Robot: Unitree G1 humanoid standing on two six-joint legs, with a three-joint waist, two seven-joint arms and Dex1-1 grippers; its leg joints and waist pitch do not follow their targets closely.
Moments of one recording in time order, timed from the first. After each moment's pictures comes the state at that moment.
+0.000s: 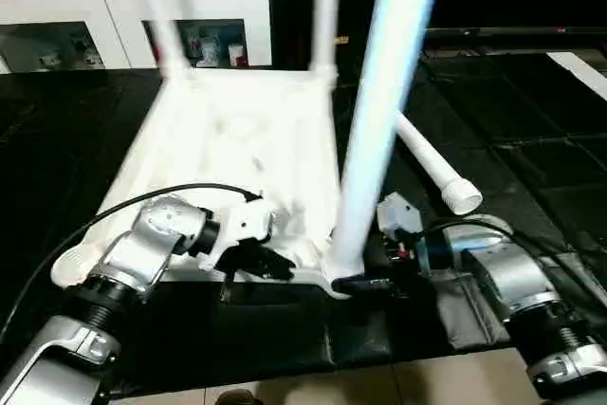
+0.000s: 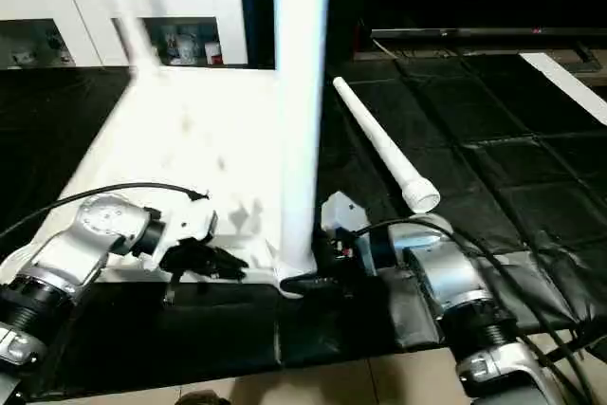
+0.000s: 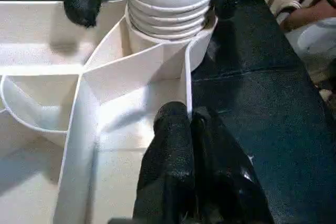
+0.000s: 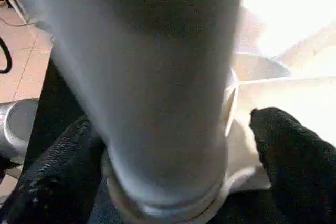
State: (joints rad) left arm -0.55 0.49 -0.37 0.44 -0.02 0.05 -1.43; right arm -0.47 -0.38 0.26 0.45 0.16 0.10 1.33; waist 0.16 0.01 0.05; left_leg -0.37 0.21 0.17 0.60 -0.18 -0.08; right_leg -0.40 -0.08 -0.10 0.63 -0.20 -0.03
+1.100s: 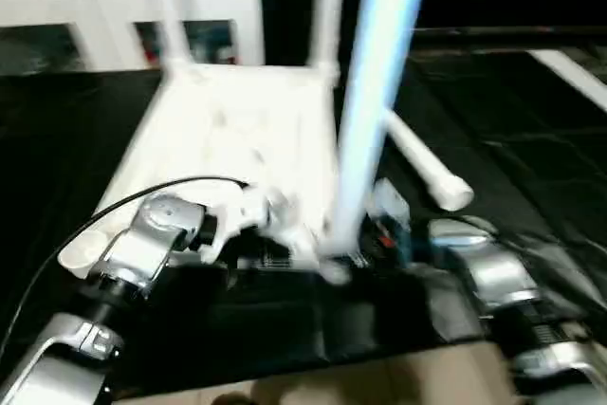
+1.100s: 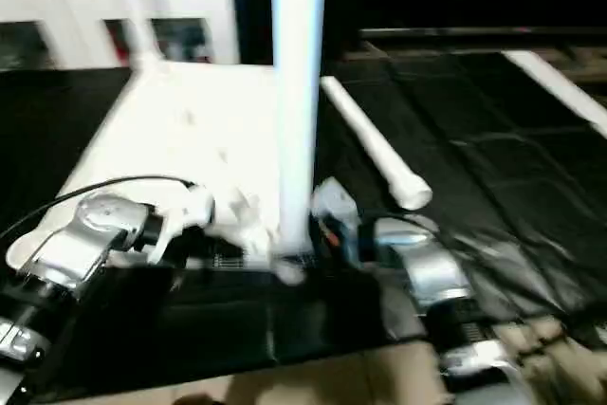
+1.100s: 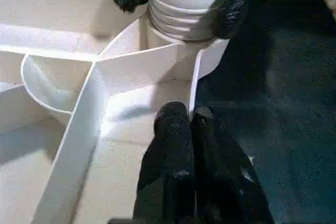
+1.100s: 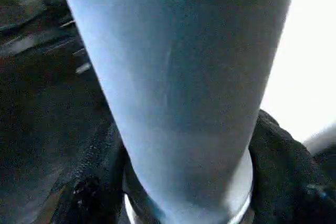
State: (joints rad) left arm -0.52 0.43 -0.27 0.42 -0.03 0.24 -1.17; right arm -0.47 -0.21 0.16 0.50 0.15 0.18 0.98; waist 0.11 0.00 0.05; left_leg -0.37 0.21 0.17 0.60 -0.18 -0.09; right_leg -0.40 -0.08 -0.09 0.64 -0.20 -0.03
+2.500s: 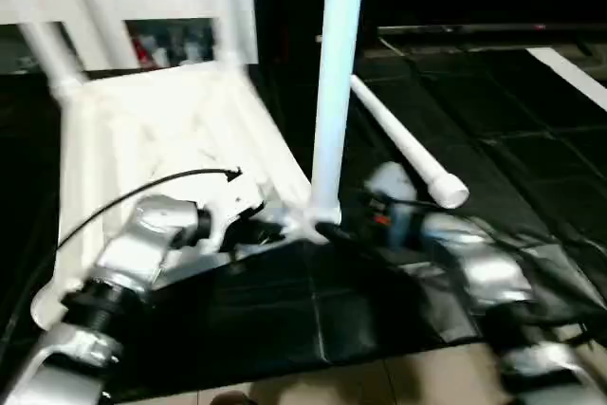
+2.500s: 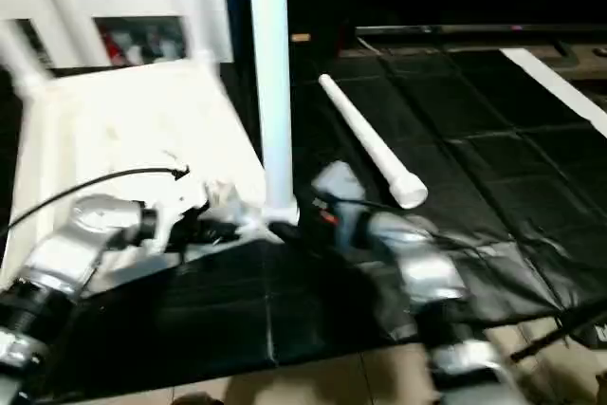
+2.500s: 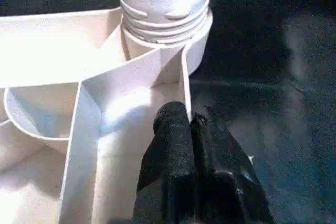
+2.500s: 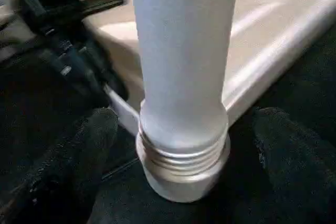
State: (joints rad) left arm -0.53 0.48 -0.27 0.45 -0.02 0.15 -1.25; right arm -0.45 -0.31 0.14 0.43 0.18 0.14 1.08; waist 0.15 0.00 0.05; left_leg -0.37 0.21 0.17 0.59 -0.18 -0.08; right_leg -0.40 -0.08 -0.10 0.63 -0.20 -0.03
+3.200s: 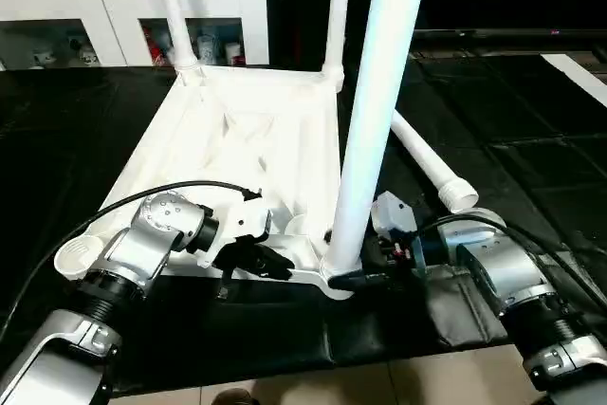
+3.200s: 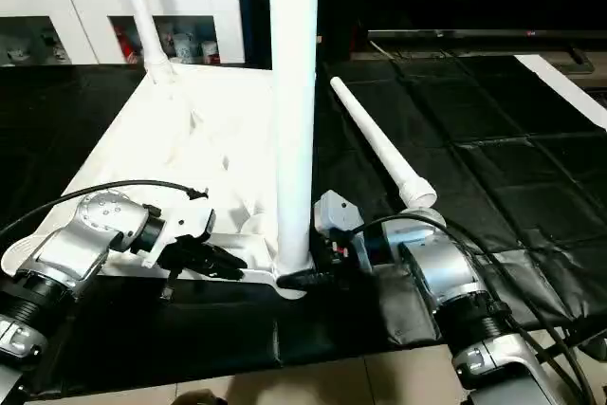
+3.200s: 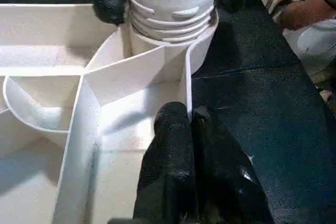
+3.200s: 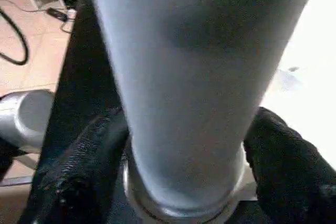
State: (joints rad) left arm -0.56 0.49 -0.35 0.49 -0.03 0.01 -1.45; right arm -0.48 -0.40 0.29 0.44 0.16 0.08 1.37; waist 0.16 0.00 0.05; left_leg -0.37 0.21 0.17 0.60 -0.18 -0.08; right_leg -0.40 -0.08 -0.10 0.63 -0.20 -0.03
